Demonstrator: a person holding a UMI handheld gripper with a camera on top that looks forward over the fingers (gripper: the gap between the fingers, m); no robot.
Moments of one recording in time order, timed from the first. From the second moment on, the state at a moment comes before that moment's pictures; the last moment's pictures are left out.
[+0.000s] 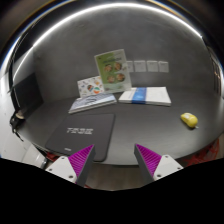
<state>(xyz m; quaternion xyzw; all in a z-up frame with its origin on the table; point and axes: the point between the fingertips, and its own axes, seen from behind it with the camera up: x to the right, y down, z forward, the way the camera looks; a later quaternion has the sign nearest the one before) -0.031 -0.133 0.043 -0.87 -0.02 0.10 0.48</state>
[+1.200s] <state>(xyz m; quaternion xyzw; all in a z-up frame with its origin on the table) 0.315 0.020 -0.009 -0.89 0.02 0.00 0.46</state>
